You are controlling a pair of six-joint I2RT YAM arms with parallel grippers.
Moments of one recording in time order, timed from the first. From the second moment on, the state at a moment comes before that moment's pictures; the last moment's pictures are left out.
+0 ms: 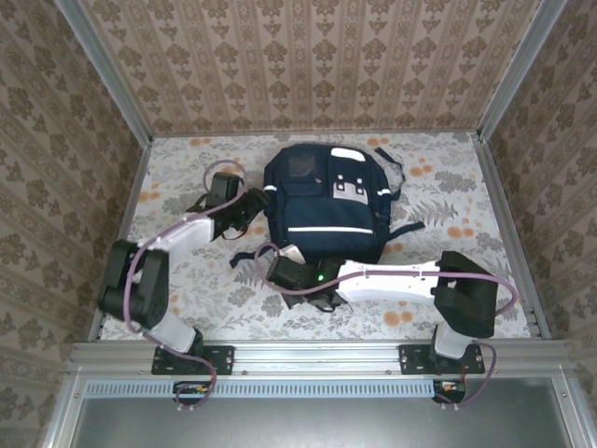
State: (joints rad) left arm -0.35 1.53 0.89 -0.14 0.19 -1.04; right arm 1.18 1.70 1.15 -0.55 0.28 0.64
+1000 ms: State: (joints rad) left arm -0.55 1.22 0.45 0.07 0.17 -1.26; right arm 1.08 1.66 1.05 -0.33 0.03 0.73
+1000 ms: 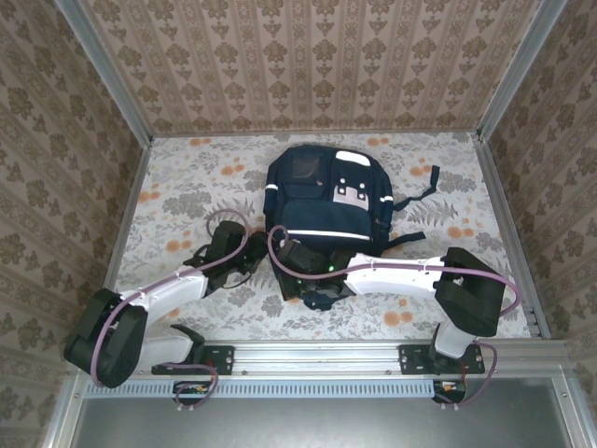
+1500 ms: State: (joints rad) left arm -0.60 1.38 0.46 0.20 0.11 -1.25; right arm 1.05 1.67 1.03 -0.27 -0.02 0.76
